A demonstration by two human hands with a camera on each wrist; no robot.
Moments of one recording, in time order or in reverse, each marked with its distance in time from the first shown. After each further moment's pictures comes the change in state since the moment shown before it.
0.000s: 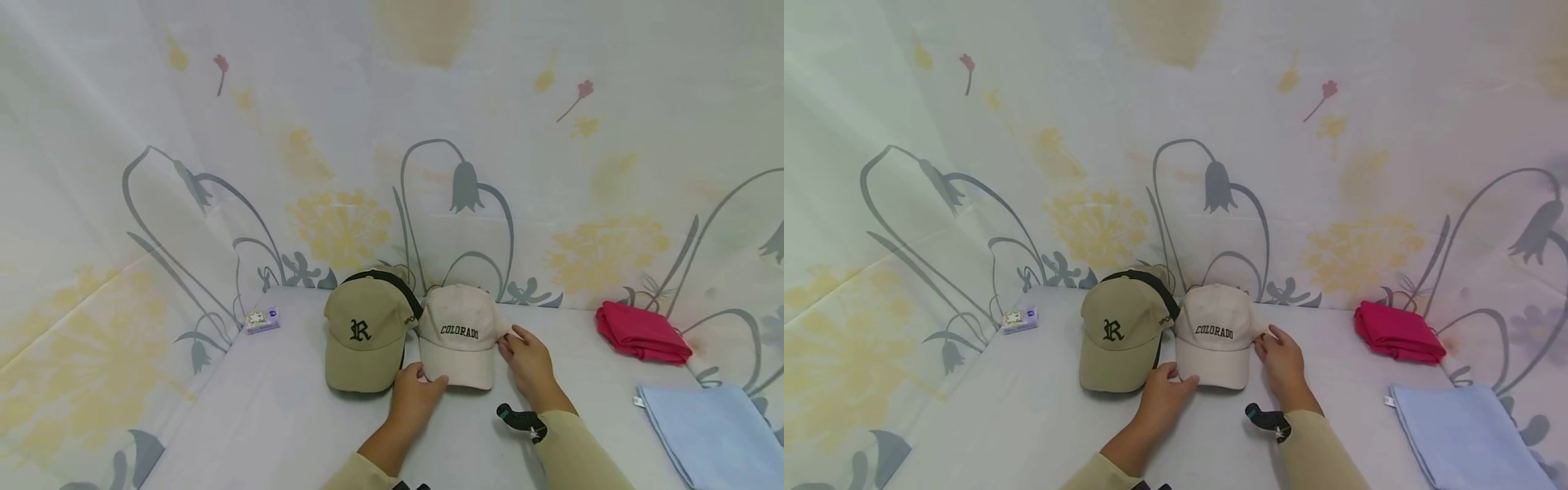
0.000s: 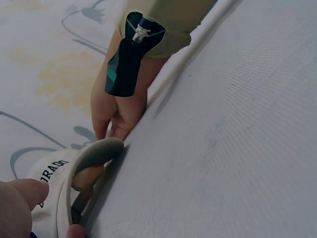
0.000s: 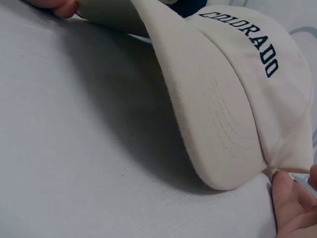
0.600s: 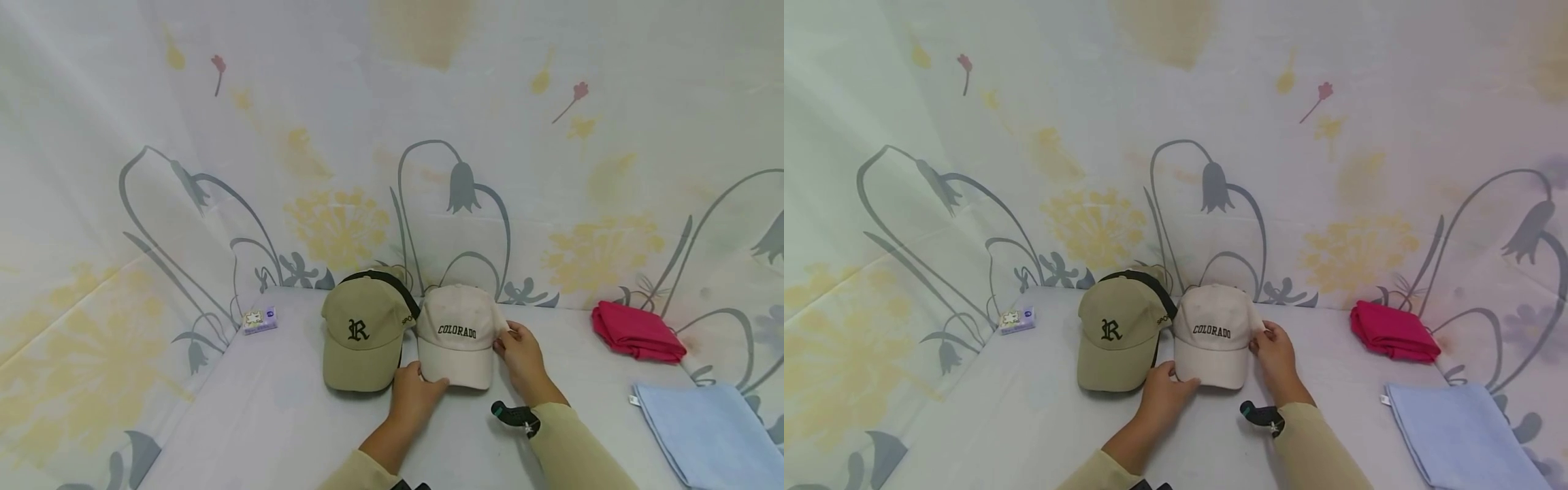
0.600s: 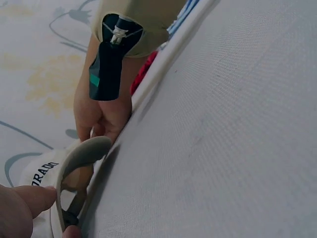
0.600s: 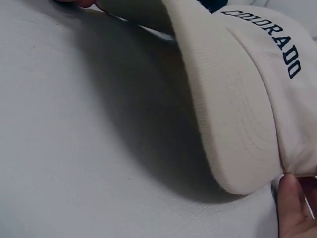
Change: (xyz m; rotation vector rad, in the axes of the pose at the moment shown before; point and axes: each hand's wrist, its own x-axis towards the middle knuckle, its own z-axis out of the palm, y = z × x) left_hand 0.005 -0.003 0.007 0.032 -0.004 0.053; right_hand 0.007 0.000 0.008 -0.104 0.012 -0.093
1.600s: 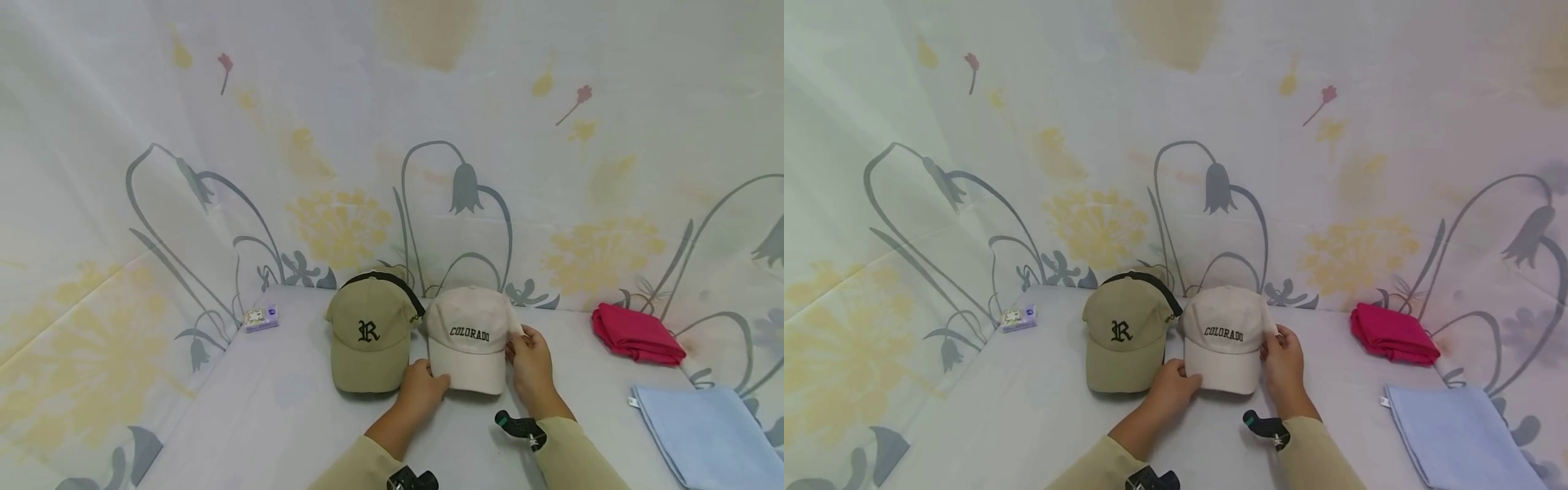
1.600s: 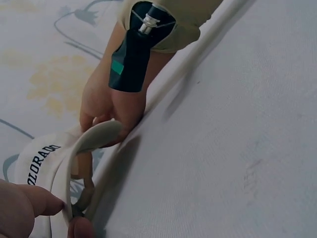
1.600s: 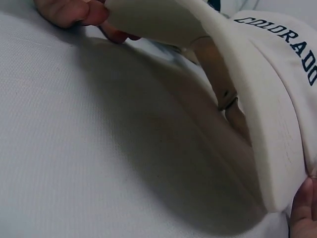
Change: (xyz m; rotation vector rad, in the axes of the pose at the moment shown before) left_hand 0.004 0.014 -0.005 -0.038 -0.183 -0.044; right_hand -0.015 0.002 -0.007 0.097 0.143 -0.032
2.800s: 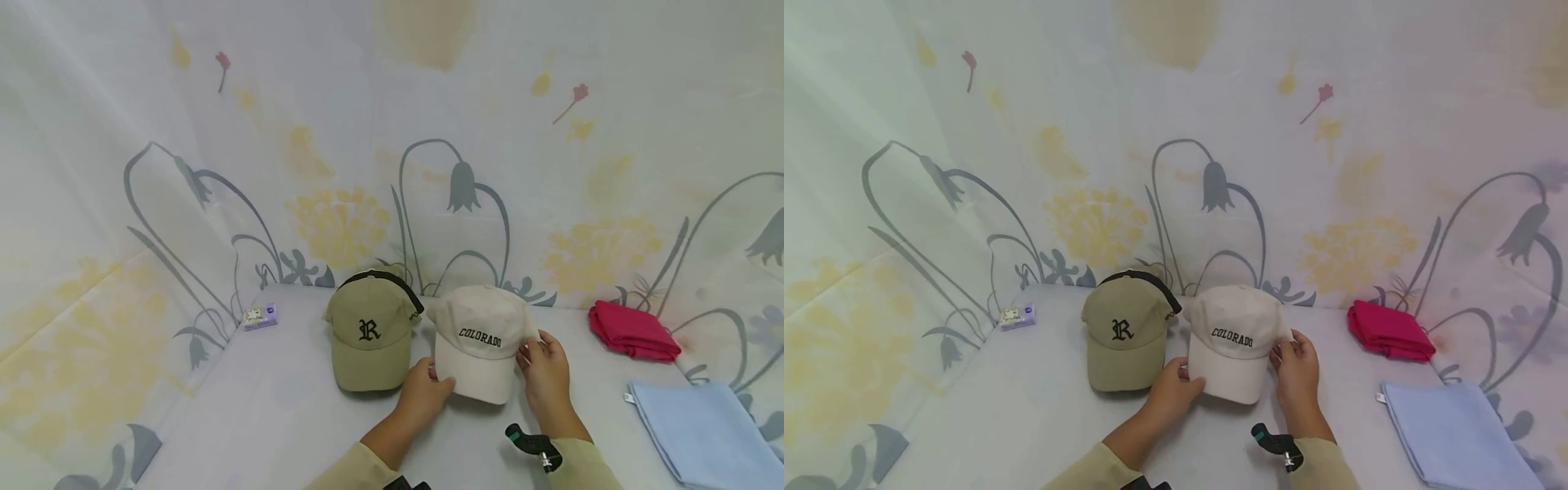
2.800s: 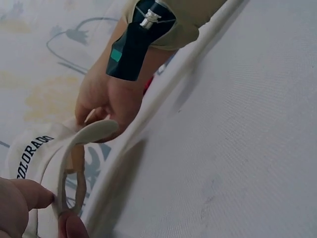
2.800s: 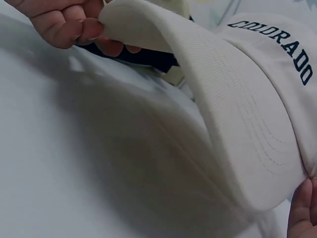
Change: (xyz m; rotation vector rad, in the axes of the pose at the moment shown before) left_hand -0.017 0.006 0.004 0.001 -0.007 0.015; right_hand -0.030 -0.009 -0.026 0.225 0.042 -0.013
